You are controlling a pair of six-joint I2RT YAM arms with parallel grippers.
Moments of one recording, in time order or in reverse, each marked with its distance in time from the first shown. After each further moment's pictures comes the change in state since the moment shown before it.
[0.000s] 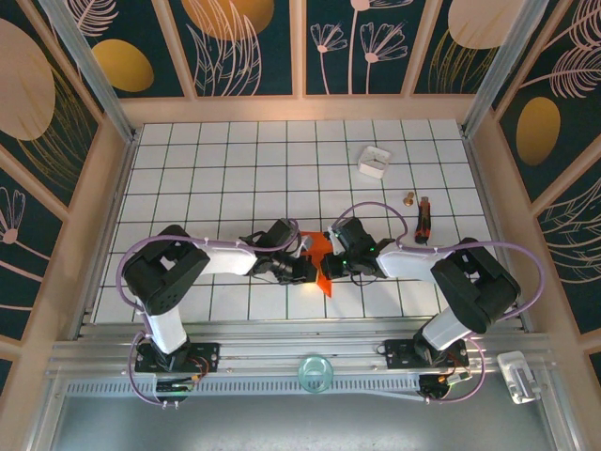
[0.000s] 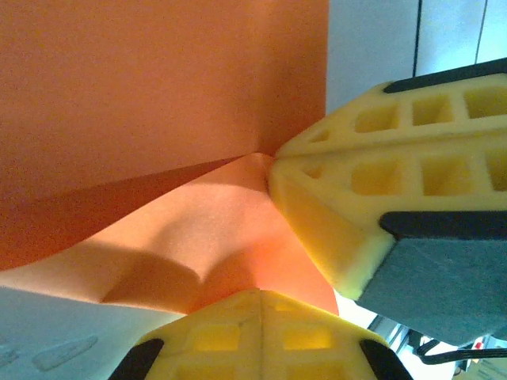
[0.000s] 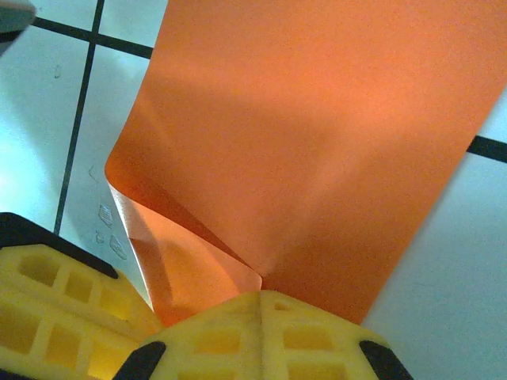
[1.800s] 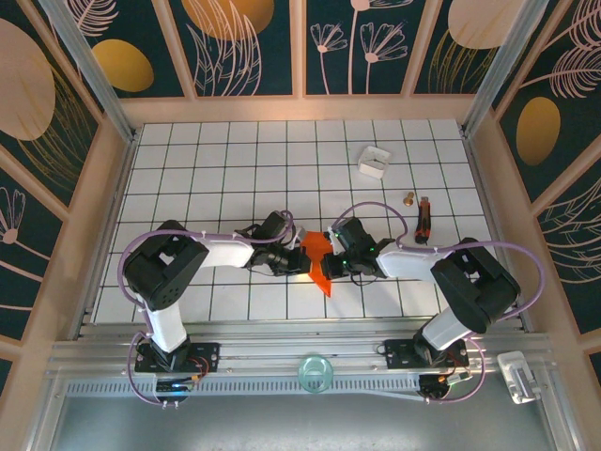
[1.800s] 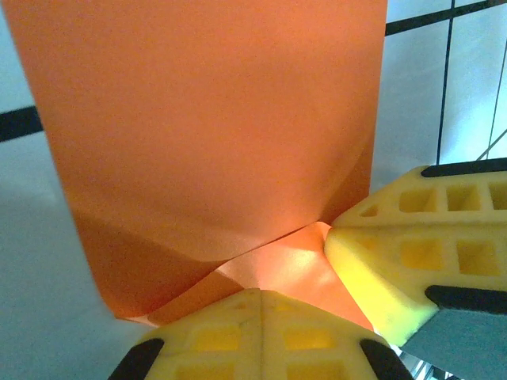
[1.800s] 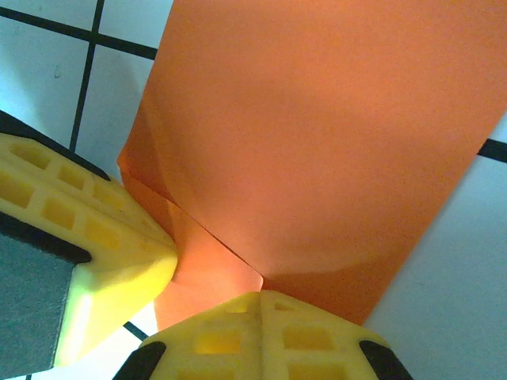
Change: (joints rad) left arm 0.072 0.021 0.031 -0.038 -0.033 0.077; right arm 0.000 0.000 0.002 -0.002 0.000 -0.001
